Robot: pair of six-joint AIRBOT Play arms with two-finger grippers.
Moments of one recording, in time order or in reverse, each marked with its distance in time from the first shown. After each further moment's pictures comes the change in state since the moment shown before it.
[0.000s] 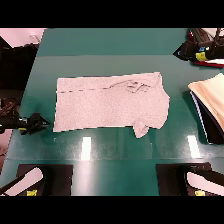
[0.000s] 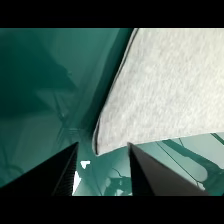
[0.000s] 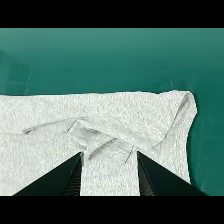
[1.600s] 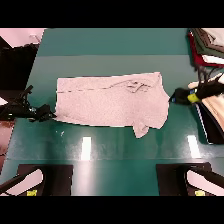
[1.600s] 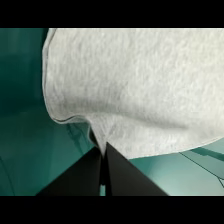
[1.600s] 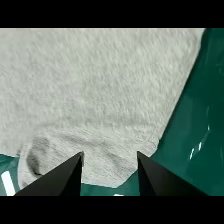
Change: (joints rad) left arm -0.231 -0.042 0.119 -0.023 0.079 0.002; right arm -0.135 0.069 -0.497 0.044 0.198 -0.042
